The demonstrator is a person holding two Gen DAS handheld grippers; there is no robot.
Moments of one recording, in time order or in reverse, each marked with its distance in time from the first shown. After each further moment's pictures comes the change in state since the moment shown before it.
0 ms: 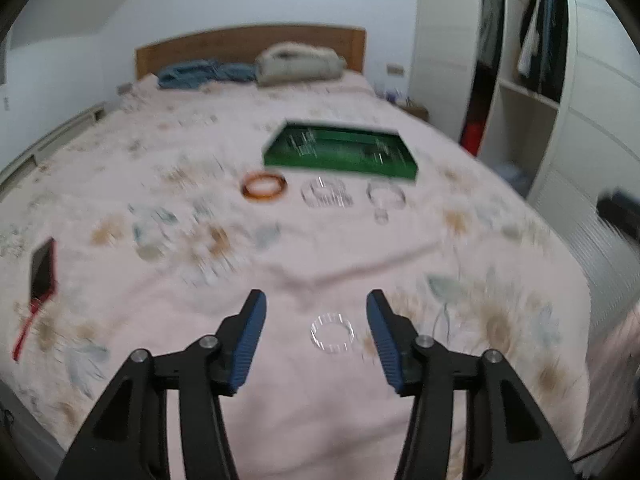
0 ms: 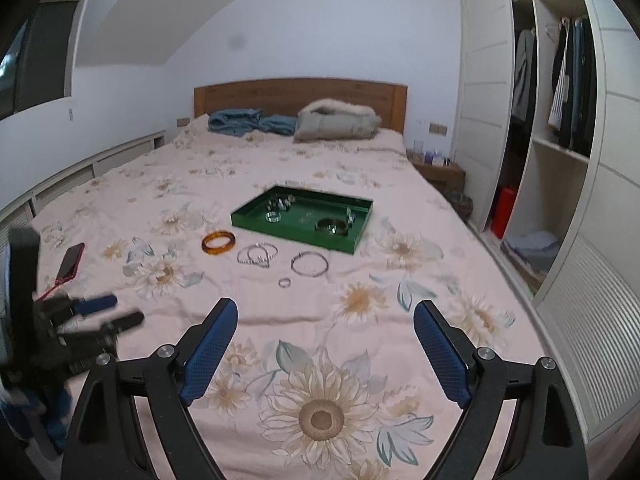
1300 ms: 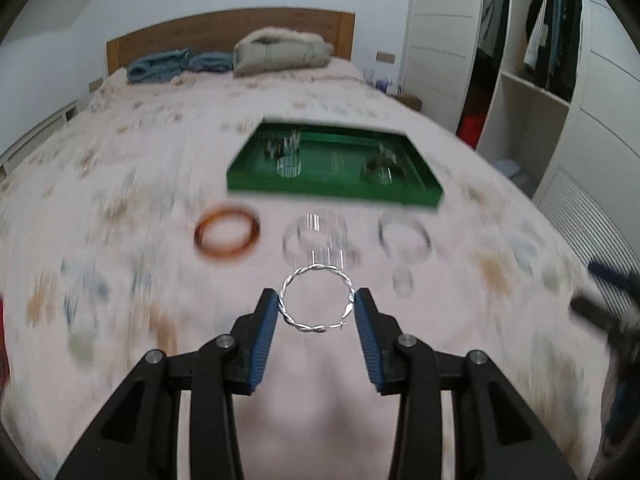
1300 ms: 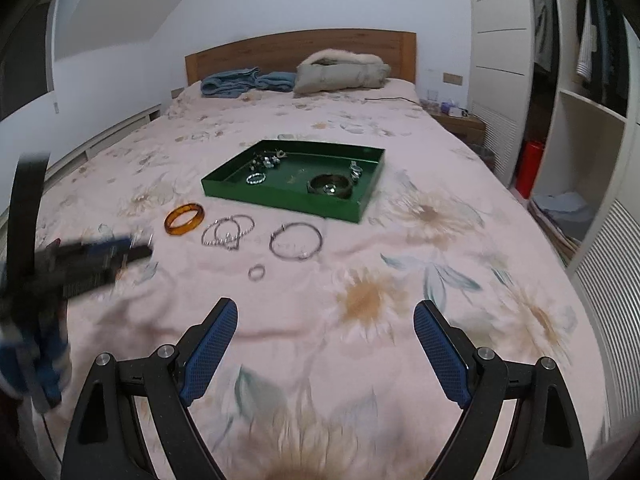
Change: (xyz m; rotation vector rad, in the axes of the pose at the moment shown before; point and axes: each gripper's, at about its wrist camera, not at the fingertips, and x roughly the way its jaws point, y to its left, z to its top) left arm 0.130 0.007 0.116 0.014 0.015 -0.056; right arm 0.149 -0.031 0.012 0.046 0.151 0.076
